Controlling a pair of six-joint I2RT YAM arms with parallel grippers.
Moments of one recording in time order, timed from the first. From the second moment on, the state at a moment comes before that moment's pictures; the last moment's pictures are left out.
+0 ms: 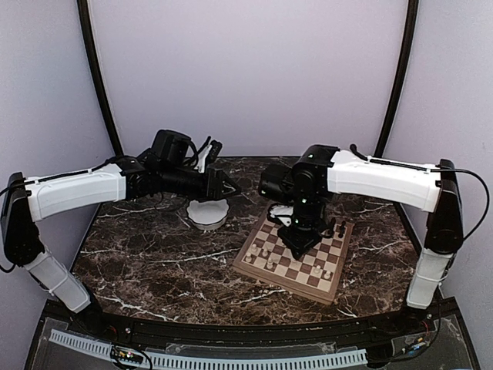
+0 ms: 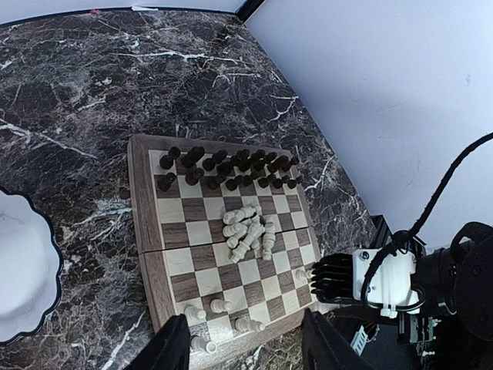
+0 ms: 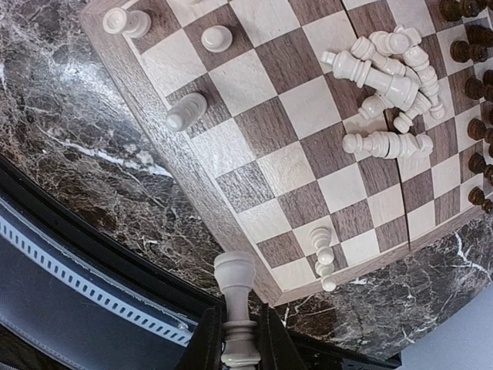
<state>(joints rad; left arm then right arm) -0.72 1.54 1.21 -0.24 0.38 -0.53 1.02 1.82 1.64 -1.41 -0.03 0.34</state>
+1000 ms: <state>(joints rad) -0.72 1.52 1.16 -0.27 0.38 -0.52 1.04 2.00 1.64 -1.42 -0.02 0.26</state>
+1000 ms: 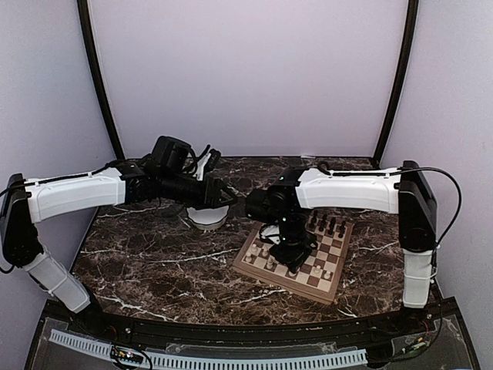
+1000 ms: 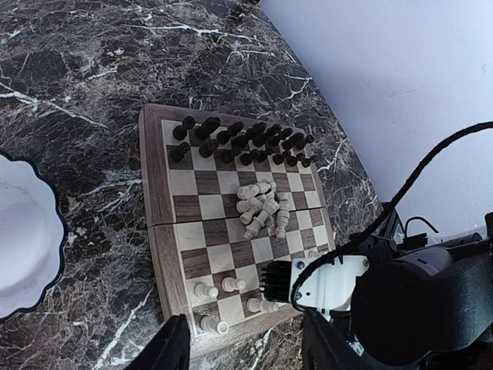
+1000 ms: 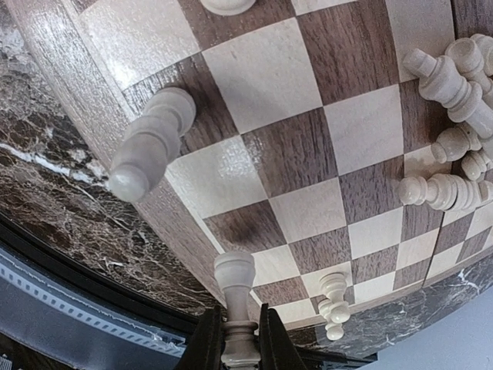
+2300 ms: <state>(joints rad) -0.72 1.52 1.16 -0.27 0.40 -0.52 1.04 2.03 1.65 -1.40 0.00 0.24</state>
